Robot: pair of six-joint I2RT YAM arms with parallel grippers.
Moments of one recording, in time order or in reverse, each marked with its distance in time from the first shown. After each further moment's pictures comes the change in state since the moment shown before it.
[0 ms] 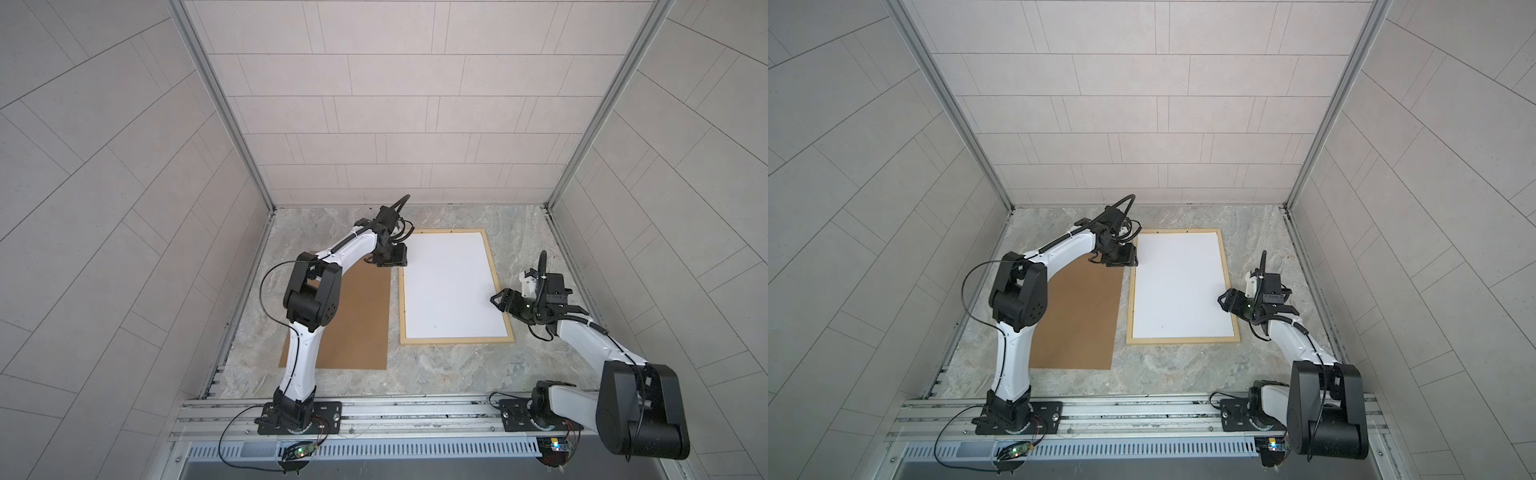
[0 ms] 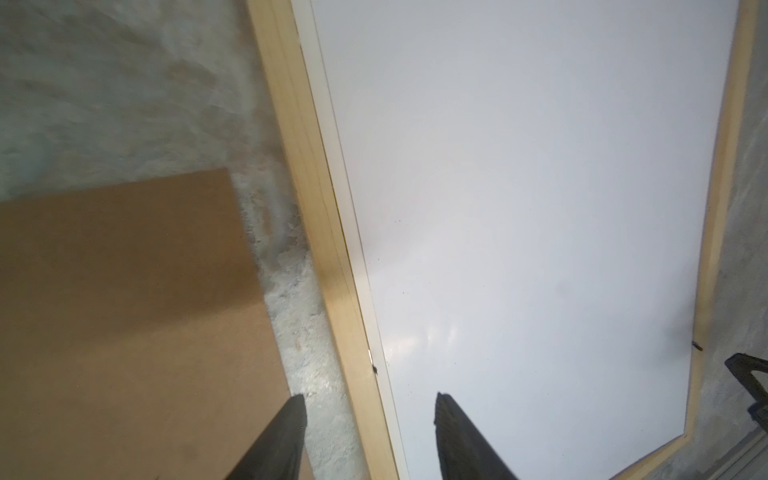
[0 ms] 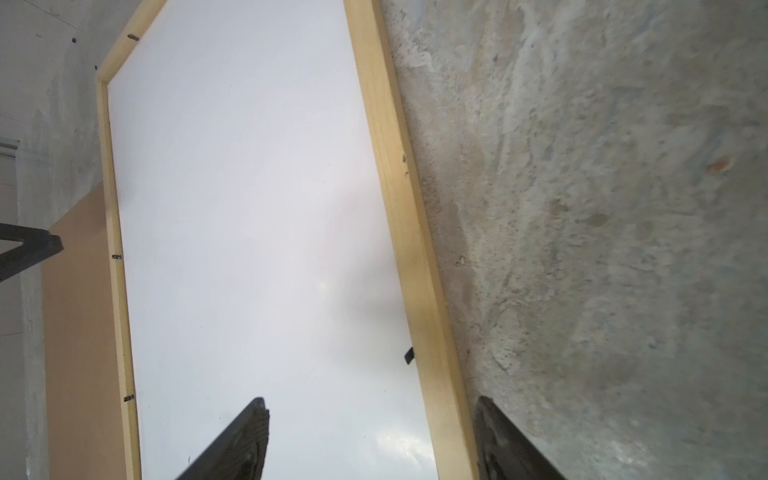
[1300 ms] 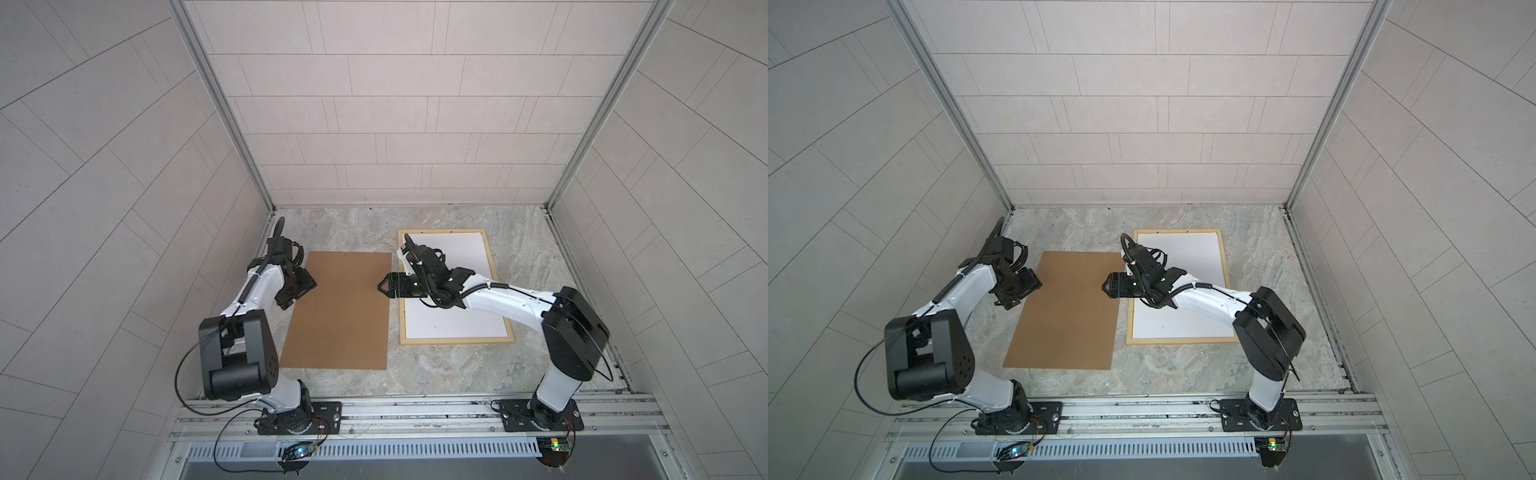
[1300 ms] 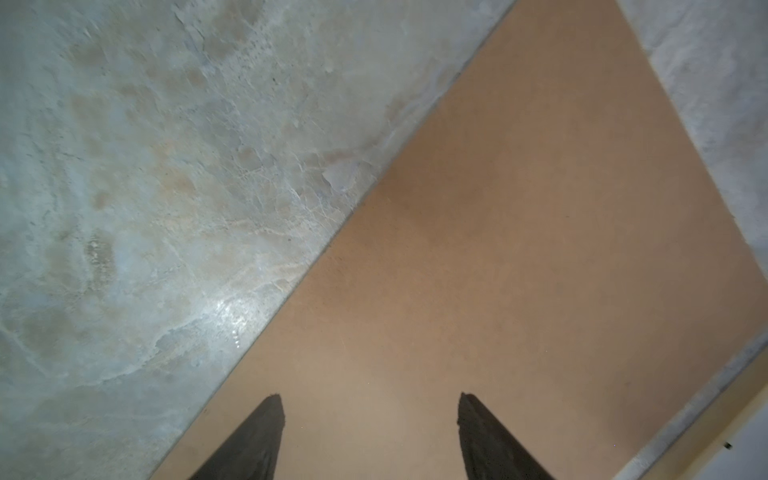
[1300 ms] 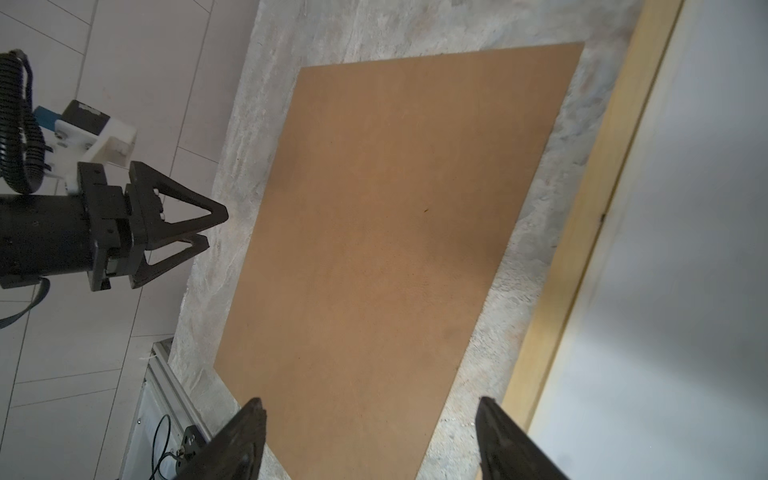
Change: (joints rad) left arm 0.610 -0.513 -0.672 0.044 -0.195 -0.211; right arm 0.912 0.646 0.751 0.099 0.178 0.357
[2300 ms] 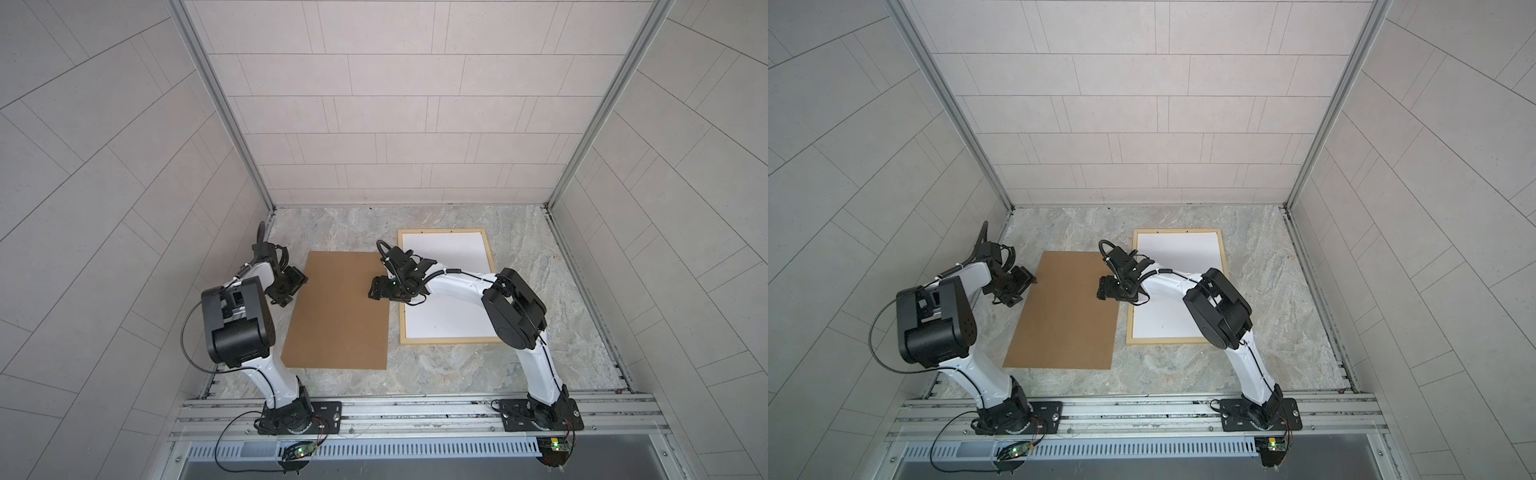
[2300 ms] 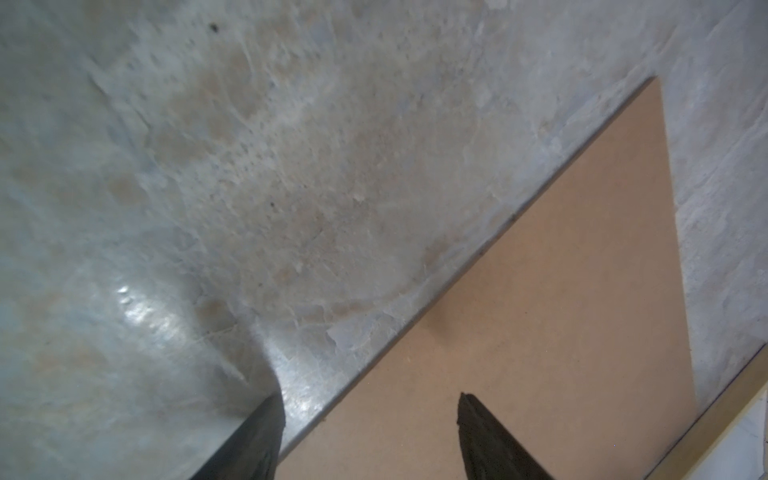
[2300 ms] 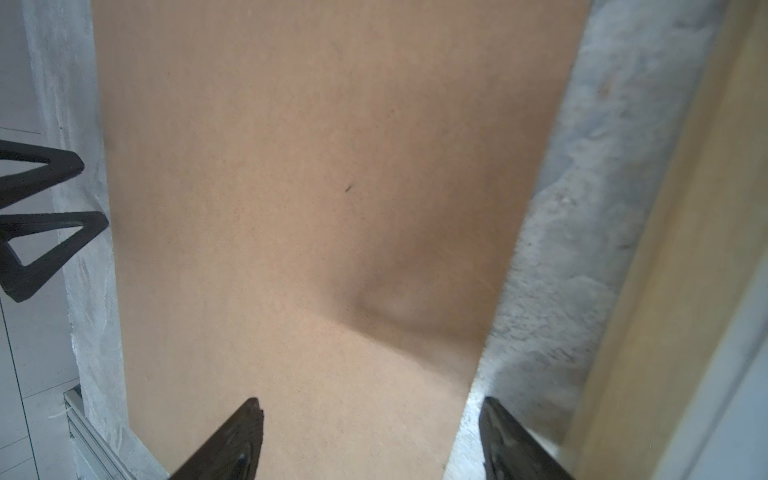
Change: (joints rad) left arm 0.153 0.200 0.004 0.243 0.180 -0.048; right arm 0.005 0.332 0.327 -0.254 0.009 0.081
